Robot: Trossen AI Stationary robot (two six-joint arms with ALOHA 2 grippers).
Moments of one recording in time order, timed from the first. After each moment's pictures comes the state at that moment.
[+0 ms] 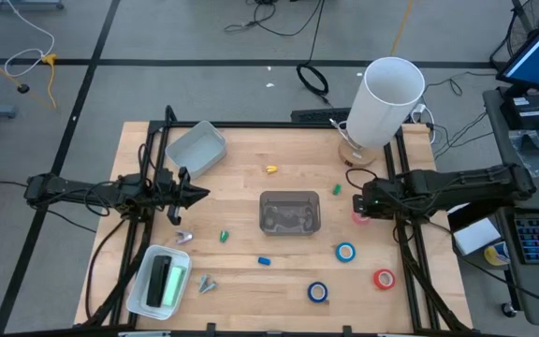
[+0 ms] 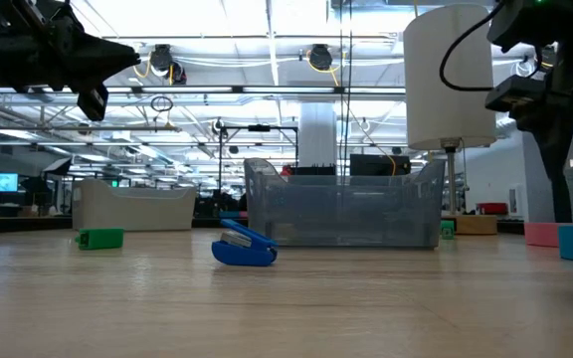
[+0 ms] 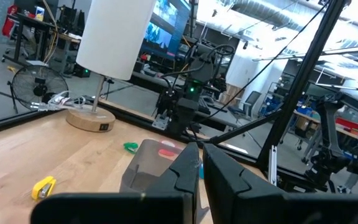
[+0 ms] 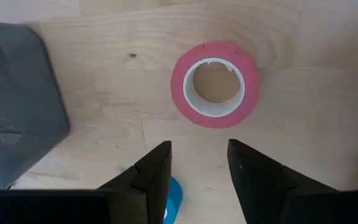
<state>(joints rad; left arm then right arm) -0.04 0.34 0.04 0.45 -0.08 -0.32 0.03 0.83 0.58 -1.09 -0.05 1.67</state>
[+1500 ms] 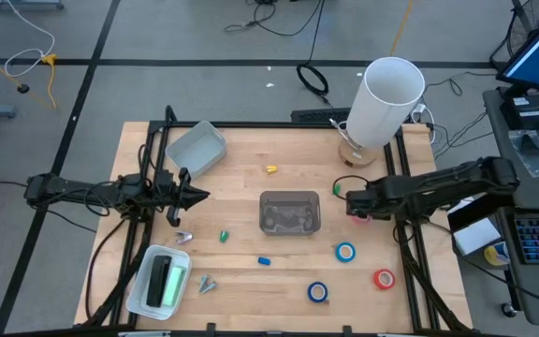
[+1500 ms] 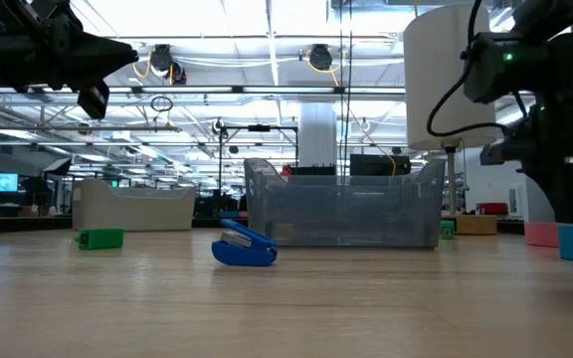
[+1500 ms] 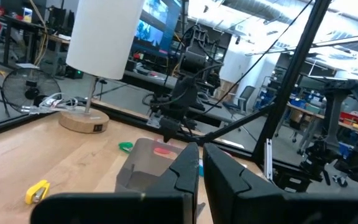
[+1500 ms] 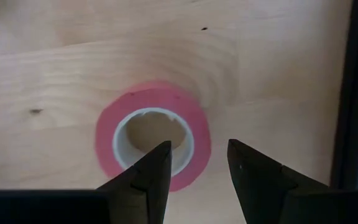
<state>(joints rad) -0.04 0.34 0.04 0.44 -0.04 -0.29 0.03 1.17 0.57 -1.08 0.02 1.72</state>
